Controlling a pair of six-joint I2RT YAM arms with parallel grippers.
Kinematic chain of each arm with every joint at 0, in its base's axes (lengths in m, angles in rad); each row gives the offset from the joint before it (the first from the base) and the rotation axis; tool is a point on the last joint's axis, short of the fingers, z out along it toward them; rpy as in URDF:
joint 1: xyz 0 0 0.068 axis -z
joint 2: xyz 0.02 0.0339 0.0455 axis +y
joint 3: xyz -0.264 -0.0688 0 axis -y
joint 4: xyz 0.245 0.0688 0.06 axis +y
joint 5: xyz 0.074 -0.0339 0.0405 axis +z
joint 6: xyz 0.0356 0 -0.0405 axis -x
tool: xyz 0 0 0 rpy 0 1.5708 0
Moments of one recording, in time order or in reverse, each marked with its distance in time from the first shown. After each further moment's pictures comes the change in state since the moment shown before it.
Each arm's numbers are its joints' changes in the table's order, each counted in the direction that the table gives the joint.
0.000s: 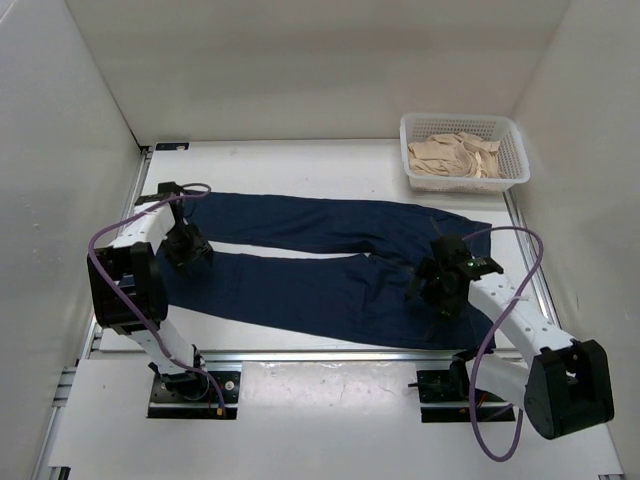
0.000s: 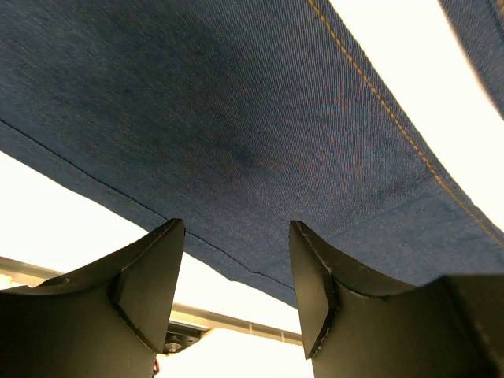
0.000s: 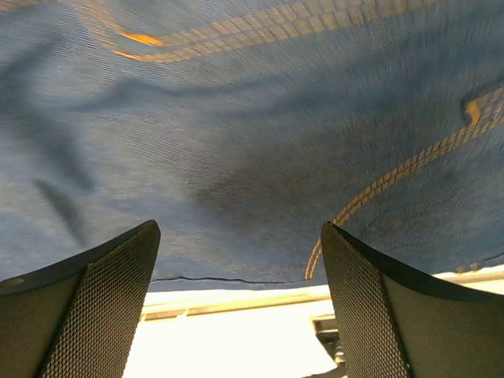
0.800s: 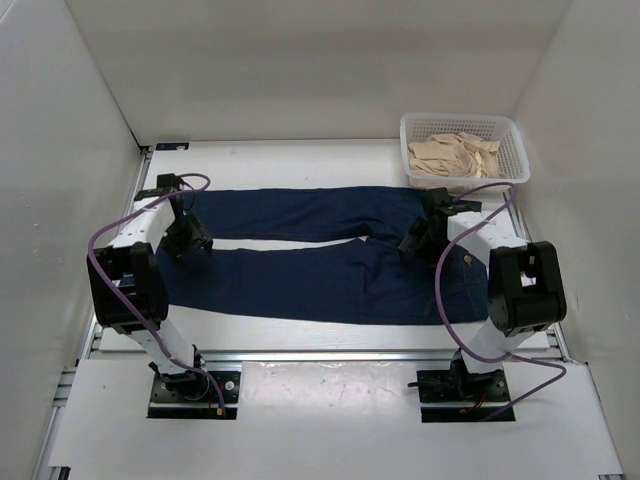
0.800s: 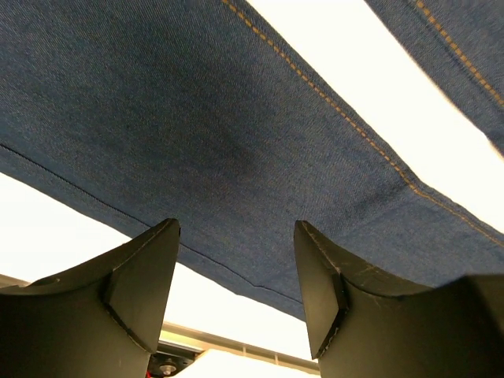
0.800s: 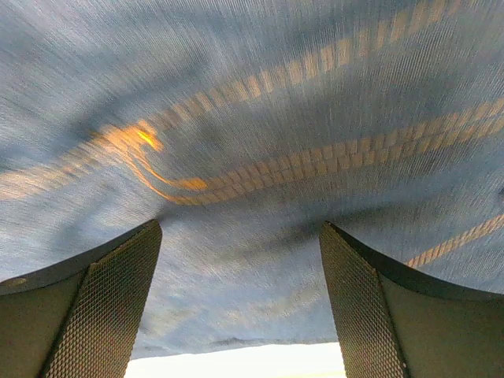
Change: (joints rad) left arm 0.020 0.002 0.042 -0.035 0.038 0.007; right arm 0.094 0.565 0.338 -0.105 -0.012 0.002
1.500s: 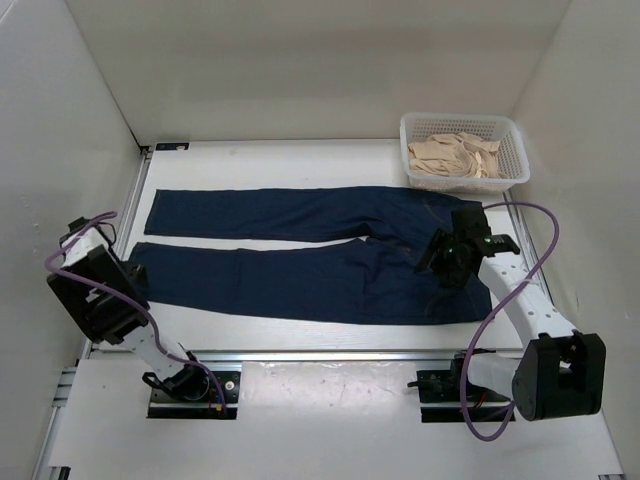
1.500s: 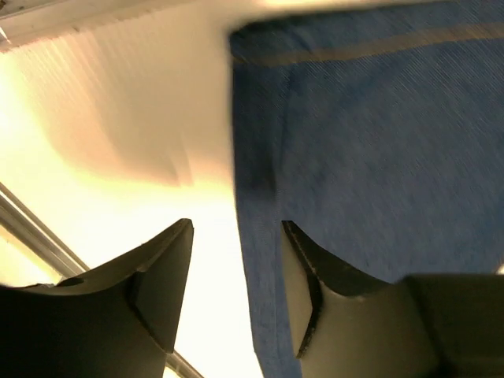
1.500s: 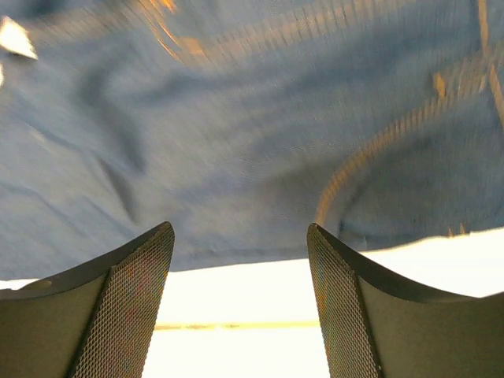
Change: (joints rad) left arm -0.540 0.000 -0.109 -0.027 0.051 0.157; right arm 0.073 -0.481 -0.161 0.077 0.103 0.118
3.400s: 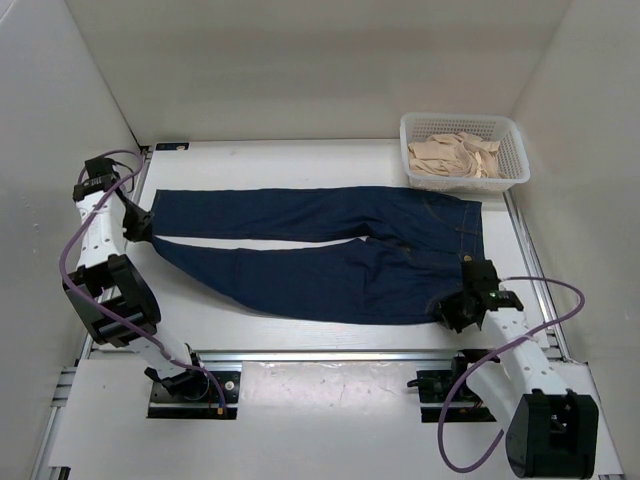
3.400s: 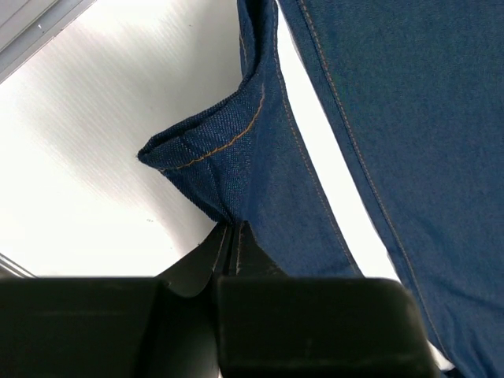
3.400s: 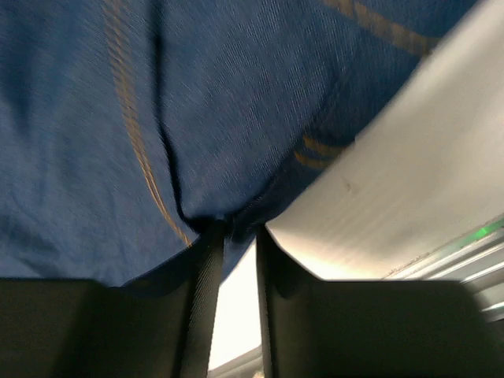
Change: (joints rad) left arm 0.256 -0.055 0.323 0.077 -0.009 -0.068; right arm 0.108 -0.323 -0.457 -0.031 -0.079 -0.469
